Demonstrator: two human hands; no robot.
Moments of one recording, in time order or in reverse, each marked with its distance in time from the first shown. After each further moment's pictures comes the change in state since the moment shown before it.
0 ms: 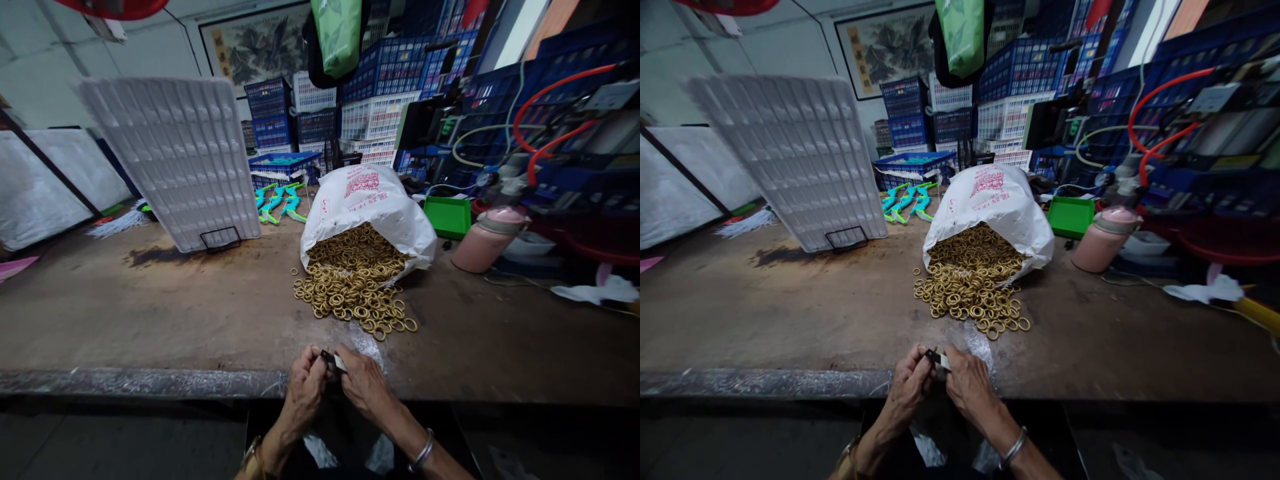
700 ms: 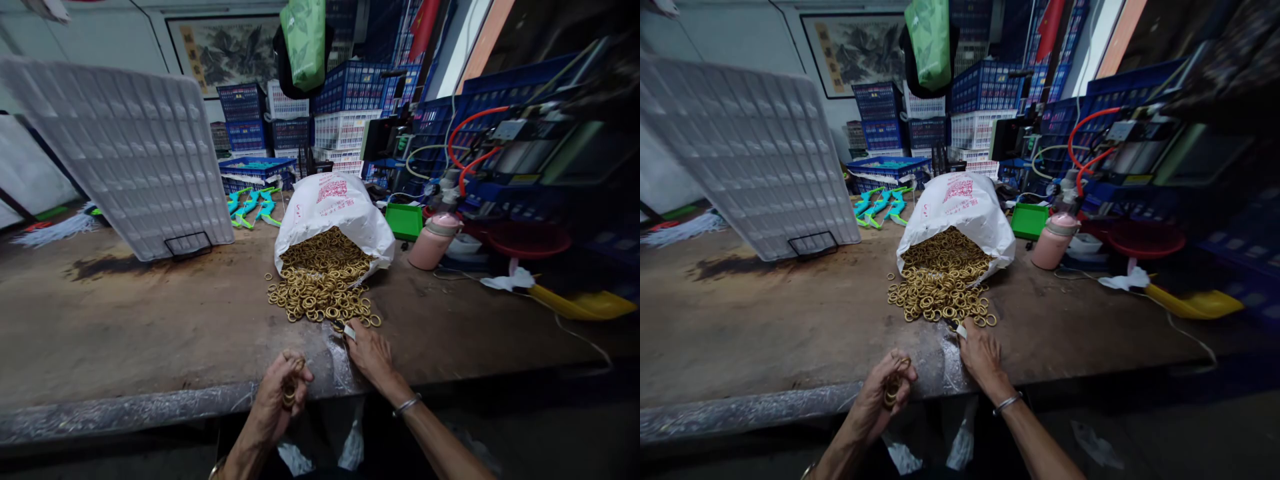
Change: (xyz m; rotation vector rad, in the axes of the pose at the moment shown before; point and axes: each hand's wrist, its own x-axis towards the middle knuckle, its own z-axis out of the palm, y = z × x) left_hand -0.010 0.017 0.005 -0.327 -0.110 -0.188; right_hand 0.006 0.057 -0.036 -0.246 0.176 0.462
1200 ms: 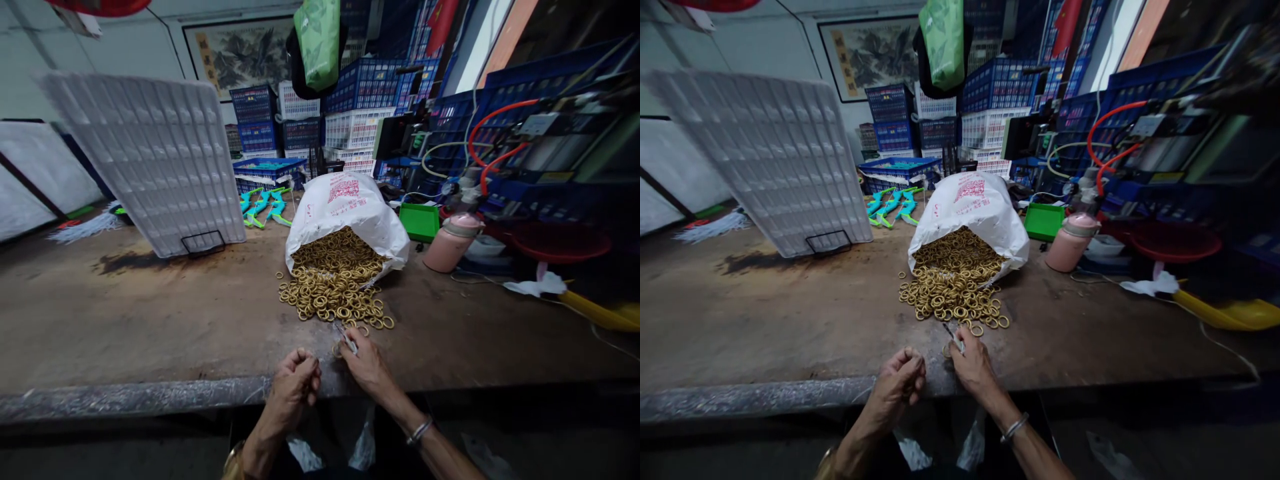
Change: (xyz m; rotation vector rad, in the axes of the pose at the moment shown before) left_hand 0.005 -0.003 0.003 0.173 0.063 0.056; right_hand -0.012 -0.026 0.010 0.599 -0.059 -0.093
